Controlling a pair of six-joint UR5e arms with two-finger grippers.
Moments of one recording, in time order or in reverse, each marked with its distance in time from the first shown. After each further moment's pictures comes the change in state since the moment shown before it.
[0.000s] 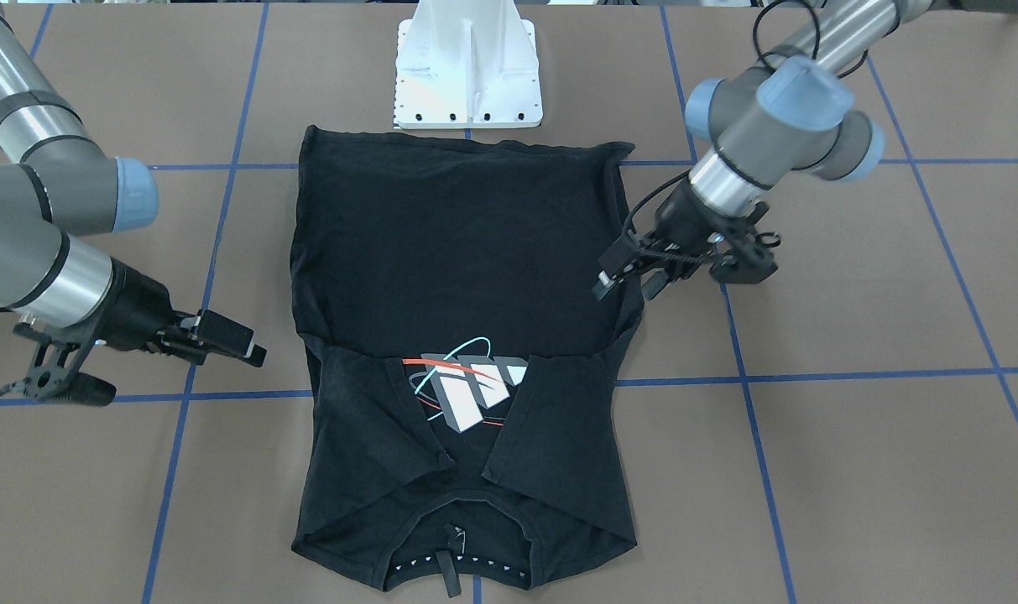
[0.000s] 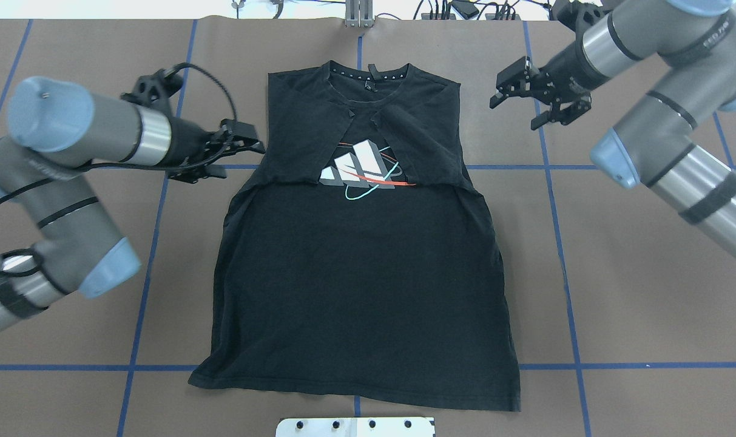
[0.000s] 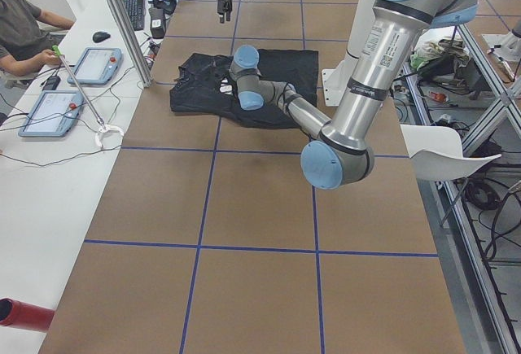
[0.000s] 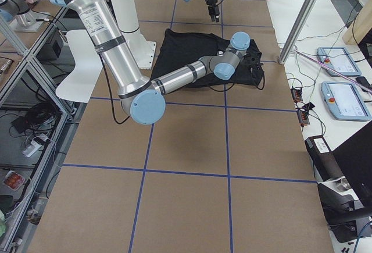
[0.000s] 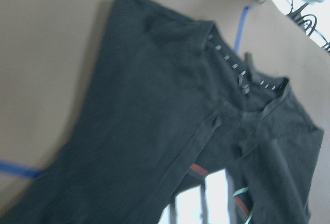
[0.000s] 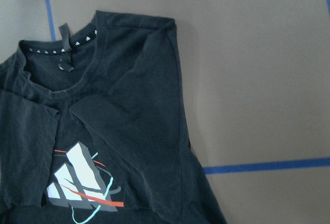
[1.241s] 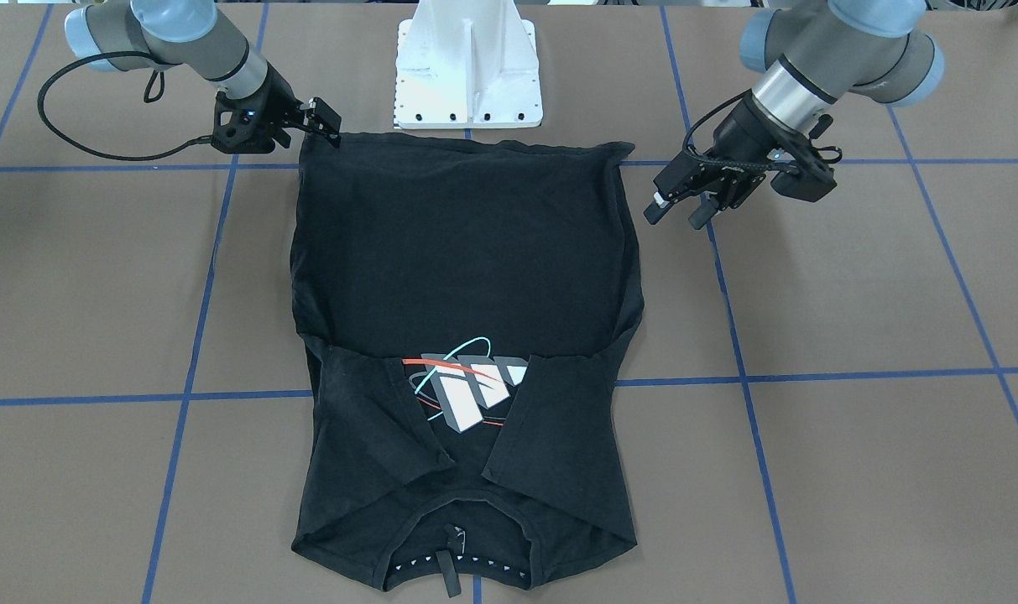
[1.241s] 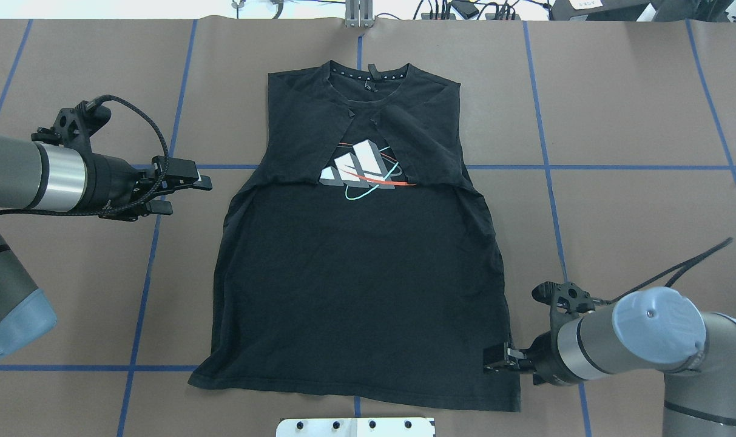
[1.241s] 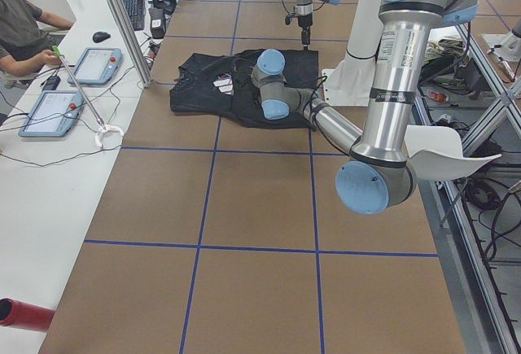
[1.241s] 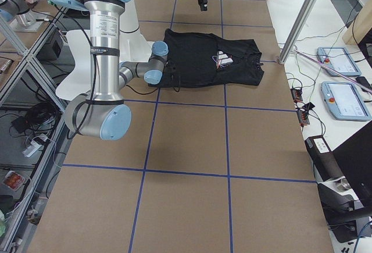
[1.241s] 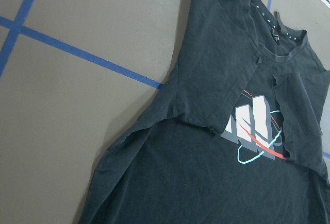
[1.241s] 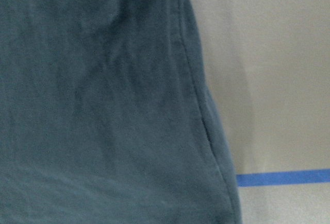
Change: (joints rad) left arm 0.013 0.189 -0.204 0.002 -0.005 -0.002; right arm -0.711 -0.490 0.494 -0.004 -0.467 0.299
